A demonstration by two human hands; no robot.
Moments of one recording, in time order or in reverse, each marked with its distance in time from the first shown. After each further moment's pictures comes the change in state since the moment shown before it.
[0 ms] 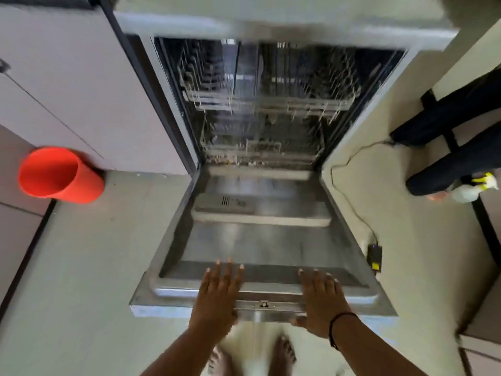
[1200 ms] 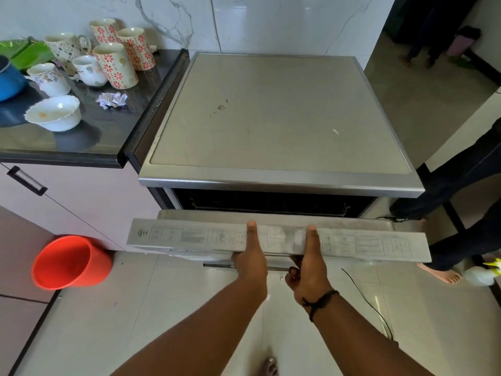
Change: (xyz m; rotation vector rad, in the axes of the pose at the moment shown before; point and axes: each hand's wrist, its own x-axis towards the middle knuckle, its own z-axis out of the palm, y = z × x) left_hand 0.128 0.037 -0.353 -2.066 0.406 -0.583; right_hand 0.034 -0.033 -0.343 2.163 0.336 0.160
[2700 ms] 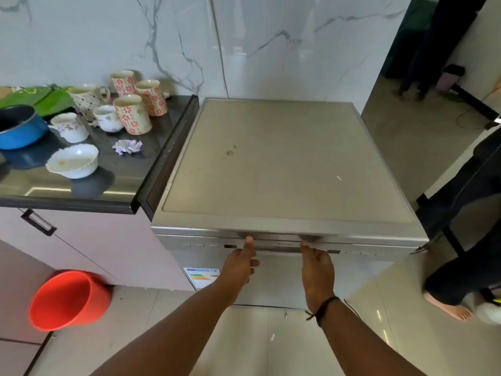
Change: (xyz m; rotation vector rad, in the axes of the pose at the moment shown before) left_hand 0.032 0.099 -0.018 0.588 -0.241 0.305; right_hand 0.021 -0.067 0.046 -0.030 -0.033 -0.258
